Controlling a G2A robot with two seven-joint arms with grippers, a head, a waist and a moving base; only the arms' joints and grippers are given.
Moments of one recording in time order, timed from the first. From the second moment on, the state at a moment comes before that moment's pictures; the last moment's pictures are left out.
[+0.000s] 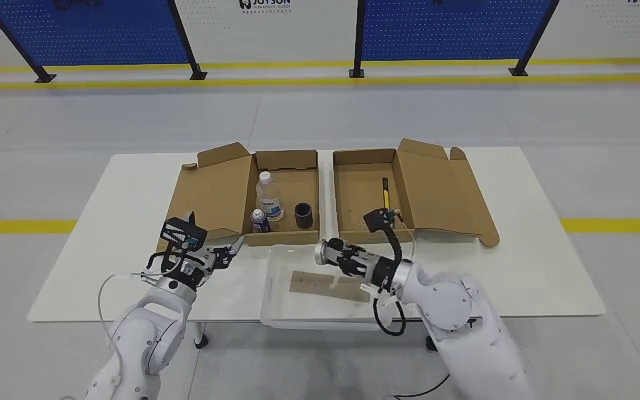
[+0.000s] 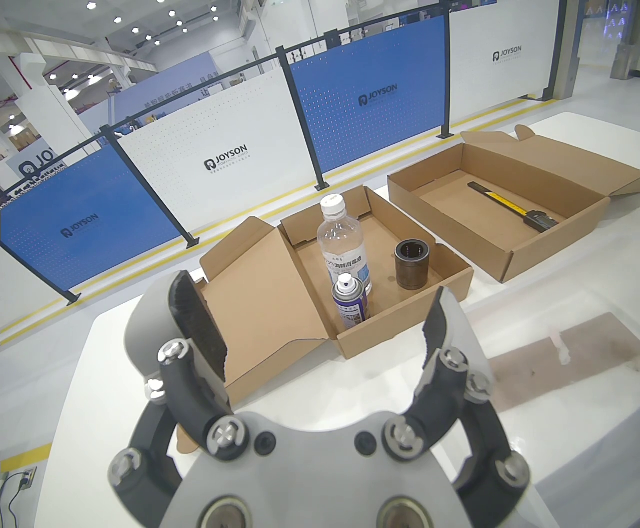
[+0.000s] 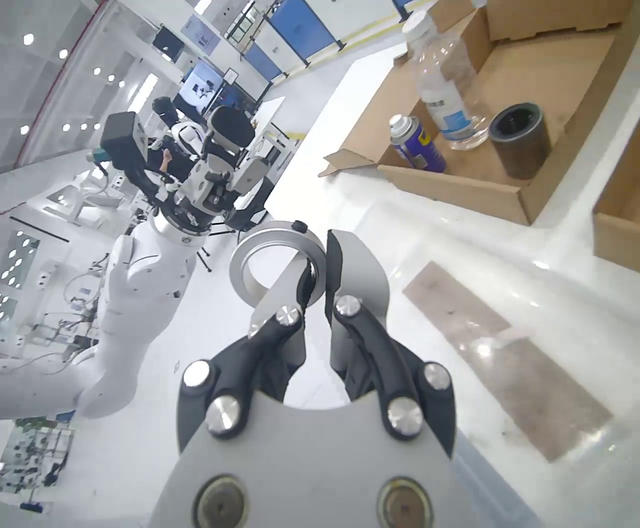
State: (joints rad) left arm 1.66 -1.18 -1.60 -1.91 1.43 -0.22 -0.11; right arm -1.30 -1.32 1.19 -1.74 -0.46 -0.19 0.73
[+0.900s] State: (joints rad) left arm 1.66 -1.18 -1.60 -1.91 1.43 -0.22 -0.11; right arm -0.93 -1.33 1.12 -1.41 -1.04 0.24 0.80
